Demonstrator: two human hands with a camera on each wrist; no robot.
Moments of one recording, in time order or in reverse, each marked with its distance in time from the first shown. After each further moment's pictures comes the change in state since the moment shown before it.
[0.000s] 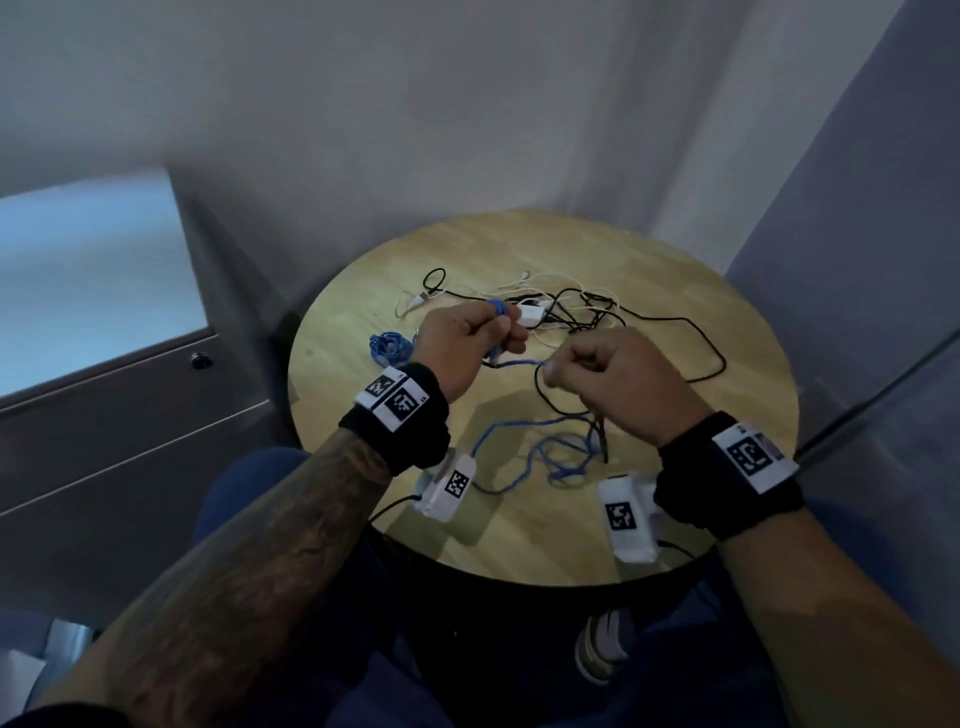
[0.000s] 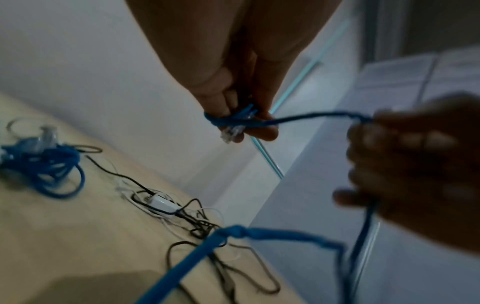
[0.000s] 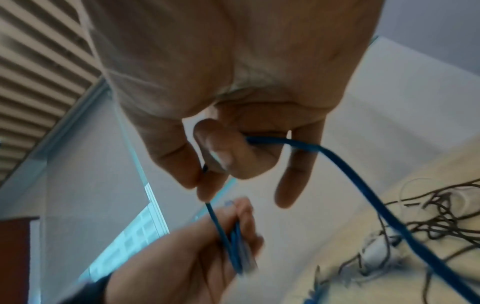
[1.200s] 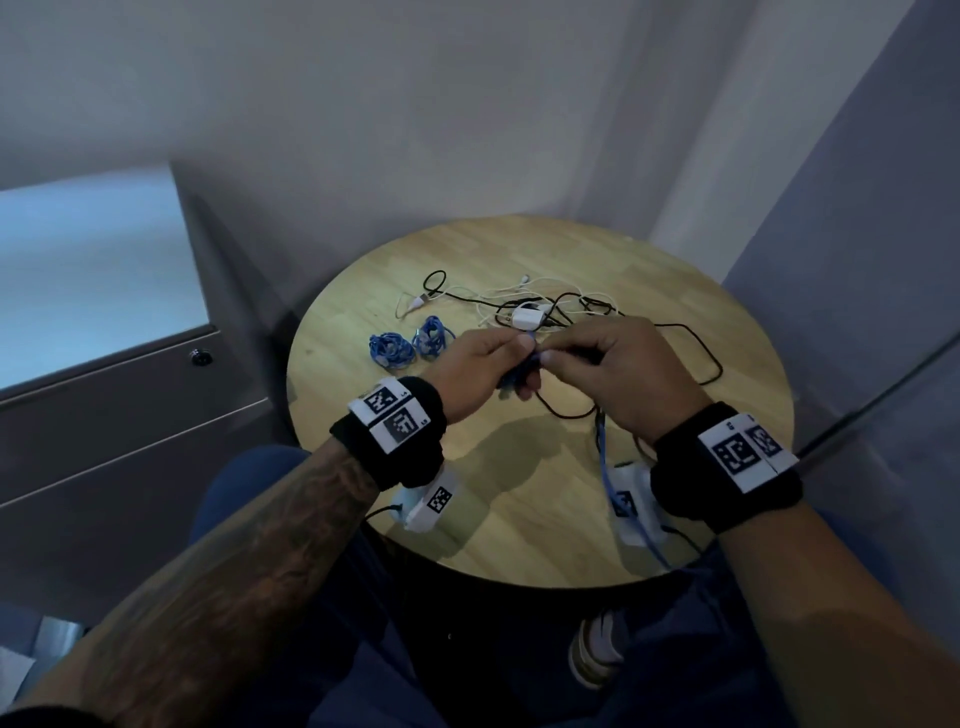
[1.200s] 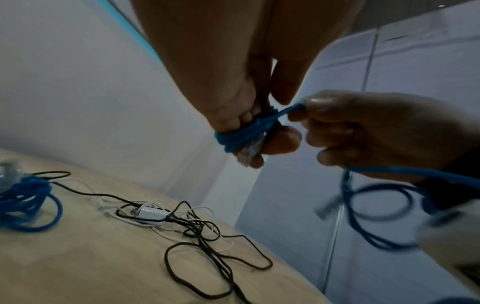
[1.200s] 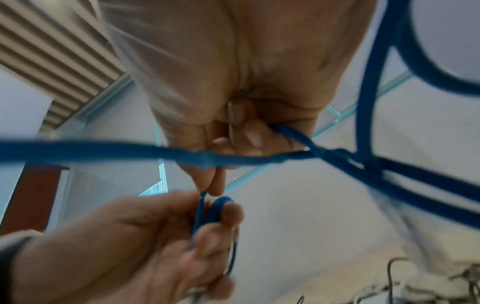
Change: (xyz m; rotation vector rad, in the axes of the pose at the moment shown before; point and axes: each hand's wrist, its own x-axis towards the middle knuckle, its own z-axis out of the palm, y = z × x) left_hand -0.020 0.013 0.005 0.097 -0.322 -0.005; right_hand 0.009 0.002 -0.004 -0.127 0.053 -0.200
